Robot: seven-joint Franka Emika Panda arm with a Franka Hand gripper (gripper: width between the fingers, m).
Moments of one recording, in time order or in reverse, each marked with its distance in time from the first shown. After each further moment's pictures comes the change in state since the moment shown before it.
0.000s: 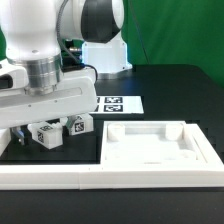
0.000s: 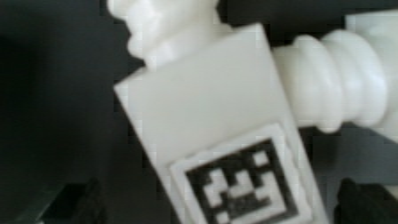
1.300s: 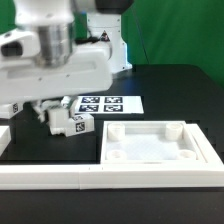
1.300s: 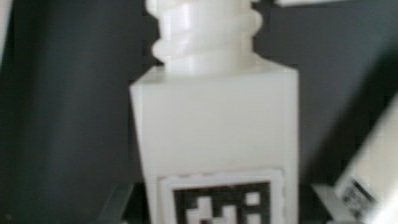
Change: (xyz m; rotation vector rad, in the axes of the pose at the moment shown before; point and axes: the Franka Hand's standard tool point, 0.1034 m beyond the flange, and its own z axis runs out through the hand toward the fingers) arm 0.036 -0.038 -0.071 -0.016 0.053 0.065
